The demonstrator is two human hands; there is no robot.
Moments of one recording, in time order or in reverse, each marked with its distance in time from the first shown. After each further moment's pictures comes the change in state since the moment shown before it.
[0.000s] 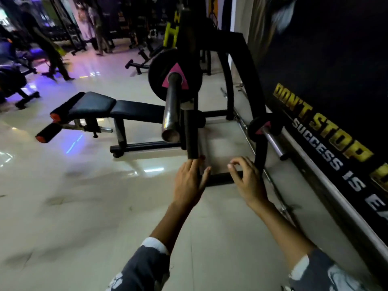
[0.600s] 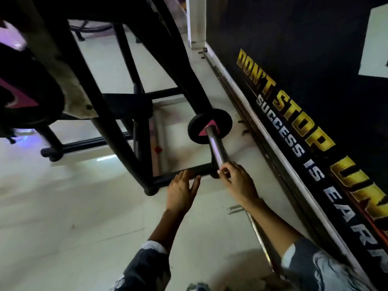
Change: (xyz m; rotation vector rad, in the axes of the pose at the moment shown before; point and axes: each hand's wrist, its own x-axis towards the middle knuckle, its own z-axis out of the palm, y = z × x) left_hand 0.172 0.062 0.347 -0.031 -0.330 -0.249; right_hand 0.171 0.321 -0.092 -0.195 -0.206 0.315
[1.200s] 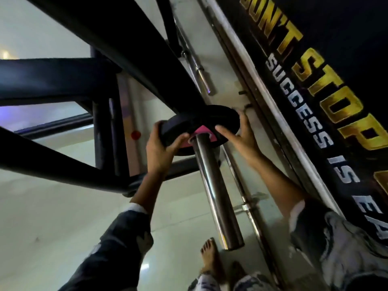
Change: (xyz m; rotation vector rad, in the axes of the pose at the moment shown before) left_hand 0.288 -0.104 0.172 -0.442 0.068 -0.154; right_hand 0.292 0.186 0.121 0.650 -0.023 0.310
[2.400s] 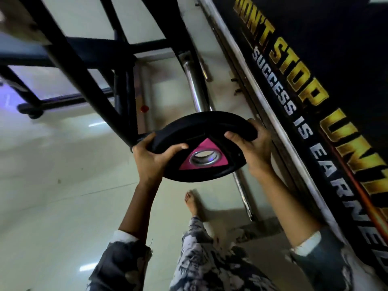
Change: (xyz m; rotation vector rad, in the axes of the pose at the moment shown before) left_hand -0.399 0.140 -0.119 -0.229 0.176 0.104; right_hand -0.424 -0.075 -0.088 0.104 0.165 -0.253
